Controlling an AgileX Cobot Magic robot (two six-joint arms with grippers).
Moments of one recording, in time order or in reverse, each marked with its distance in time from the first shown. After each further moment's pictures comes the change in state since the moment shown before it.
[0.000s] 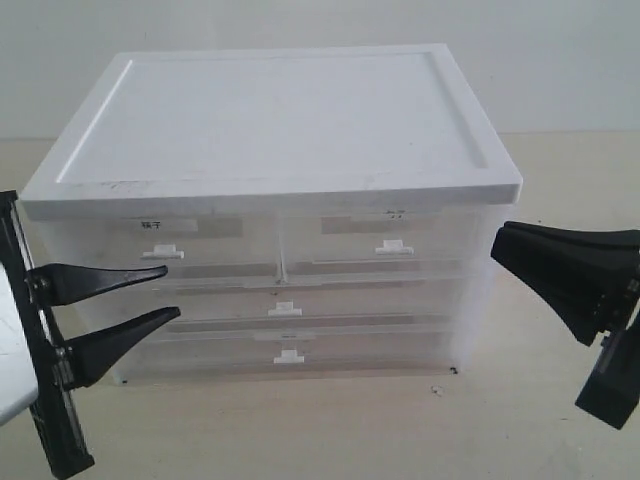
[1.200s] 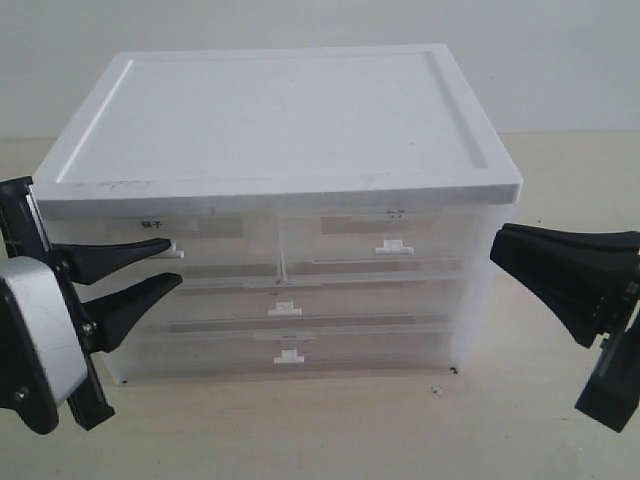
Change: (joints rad) left arm -0.002 0.183 0.002 -0.296 -0.171 0.461; right arm 0.000 0.000 0.000 -0.006 0.000 -0.001
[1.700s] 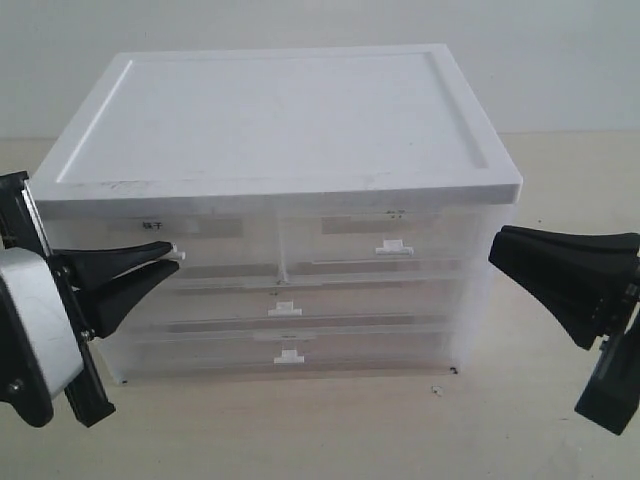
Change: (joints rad) left arm 0.002 0.000 -0.002 0.044 0.004 -0.057; right arm 0.000 0.000 0.000 -0.006 0.000 0.000
